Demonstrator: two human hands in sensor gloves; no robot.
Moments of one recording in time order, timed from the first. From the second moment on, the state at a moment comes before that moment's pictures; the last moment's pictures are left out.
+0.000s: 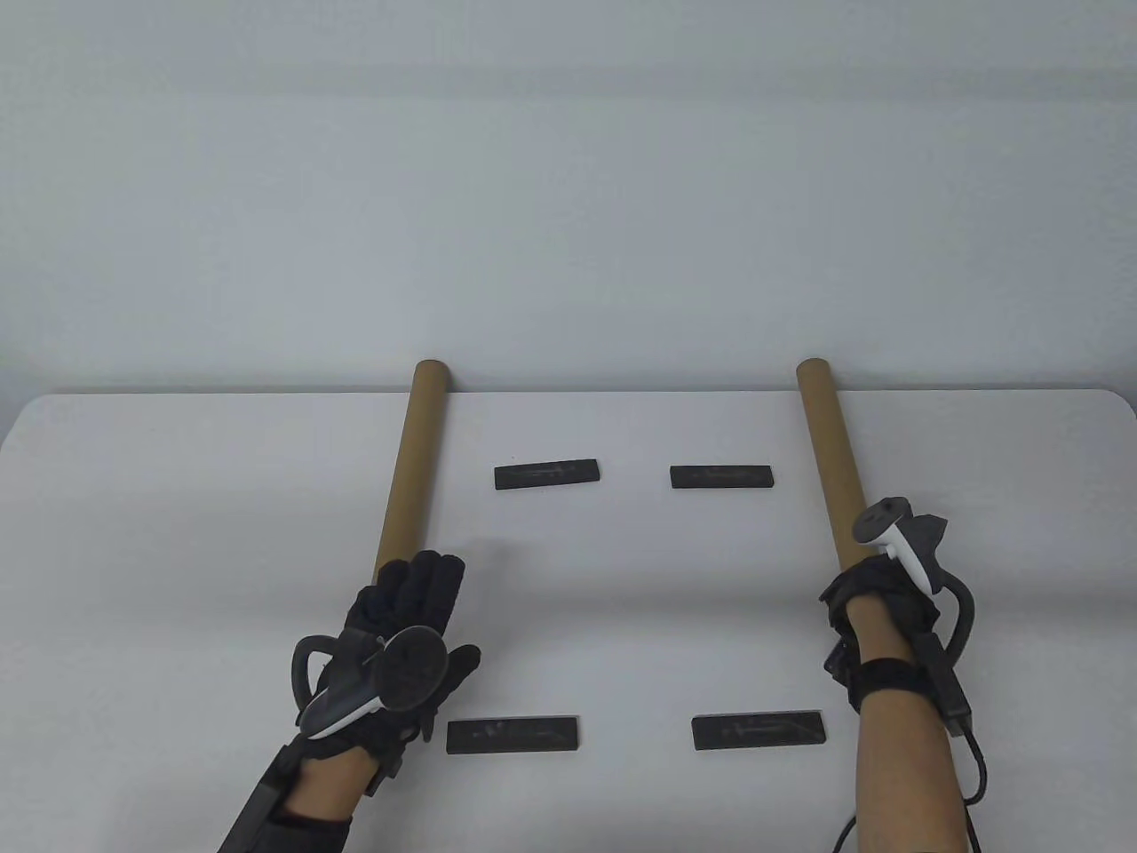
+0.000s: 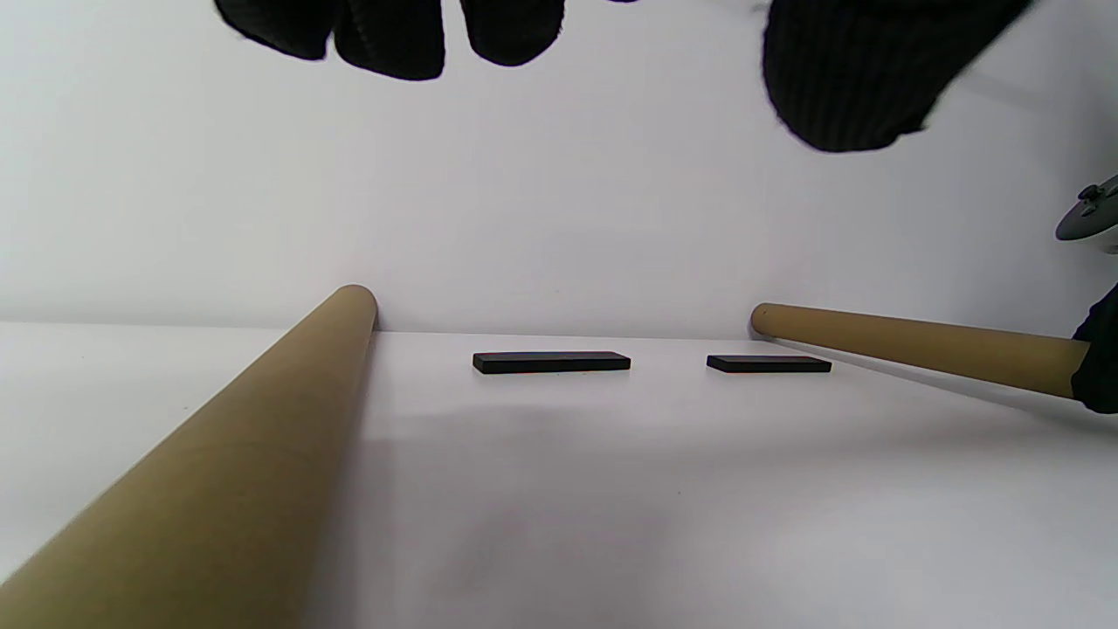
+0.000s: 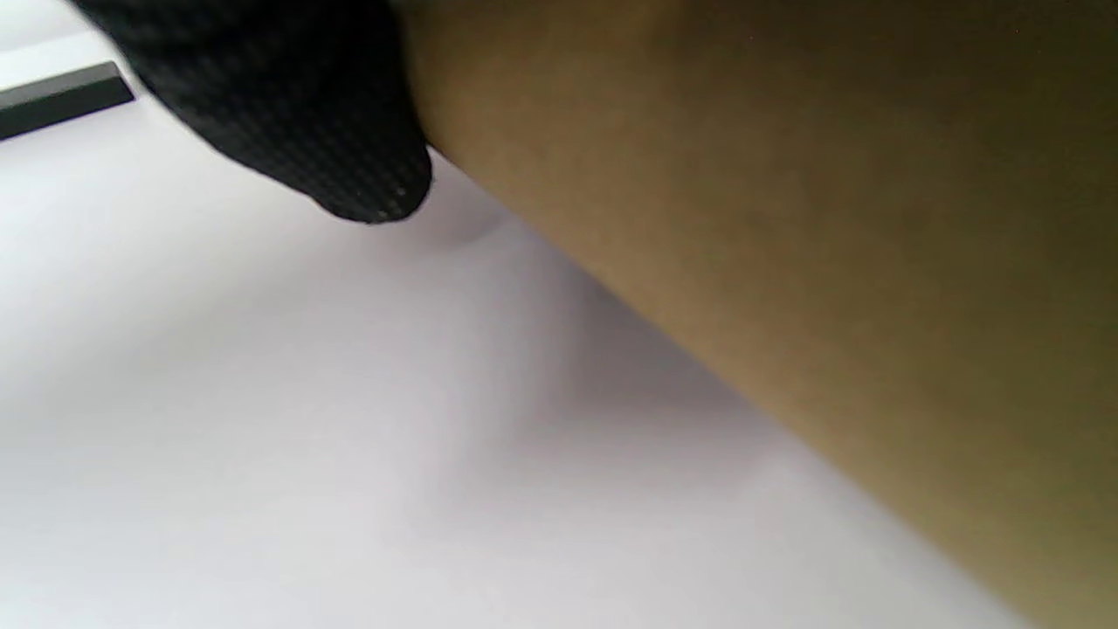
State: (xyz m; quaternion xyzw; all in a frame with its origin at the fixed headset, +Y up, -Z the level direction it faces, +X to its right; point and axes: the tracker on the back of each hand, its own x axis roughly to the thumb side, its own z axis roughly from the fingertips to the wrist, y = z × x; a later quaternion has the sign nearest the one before) left_hand -0.191 -0.677 -0.317 0.05 -0.16 0.04 0.99; right_hand 0.327 -0.746 -0.448 -0.31 0.22 0.92 0.11
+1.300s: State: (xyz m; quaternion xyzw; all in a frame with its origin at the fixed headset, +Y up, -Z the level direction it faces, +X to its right) left_hand -0.189 -0.682 -0.318 0.03 -0.16 0.04 0.99; right_hand 0.303 -0.692 -0.437 -0.19 0.11 0.97 0.07
